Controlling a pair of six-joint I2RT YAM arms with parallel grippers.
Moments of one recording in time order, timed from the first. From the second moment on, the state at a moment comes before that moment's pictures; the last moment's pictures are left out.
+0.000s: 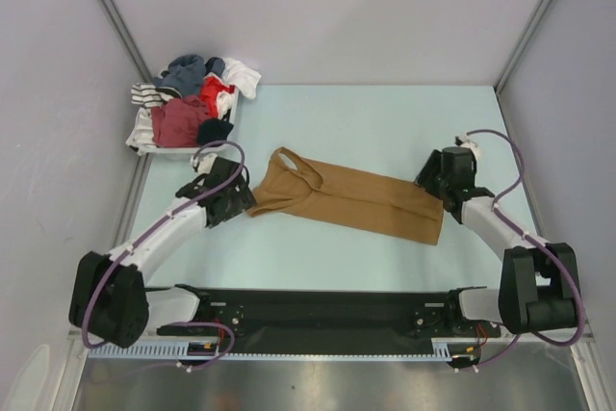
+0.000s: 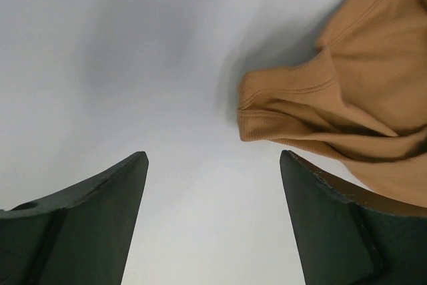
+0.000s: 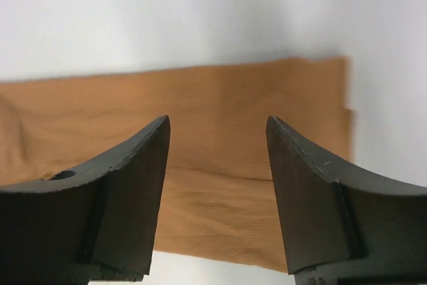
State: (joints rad) left arm -0.37 1.25 0.78 -0.60 -0.34 -0.80; right arm 0.08 1.30 0.67 -0.08 0.13 0.57
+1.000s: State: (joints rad) left arm 0.31 0.99 0.73 -0.61 0.26 -0.76; right arm 1.05 2.11 1.50 -0.10 -0.06 -0.35
